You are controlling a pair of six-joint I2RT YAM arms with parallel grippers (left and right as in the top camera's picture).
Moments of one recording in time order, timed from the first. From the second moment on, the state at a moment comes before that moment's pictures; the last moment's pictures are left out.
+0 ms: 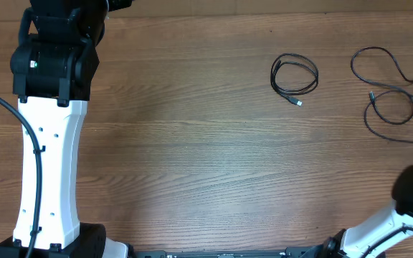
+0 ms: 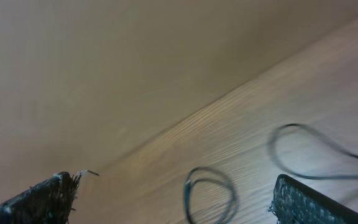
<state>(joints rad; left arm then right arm) -0.14 1.65 2.11 -0.69 -0.10 -0.32 -0.51 1.95 2.41 -1.13 -0.61 0.30</state>
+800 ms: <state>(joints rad) -0.14 1.66 2.11 -0.74 -0.20 -0.32 -0.39 2.36 2.40 -1.23 0.08 0.70</state>
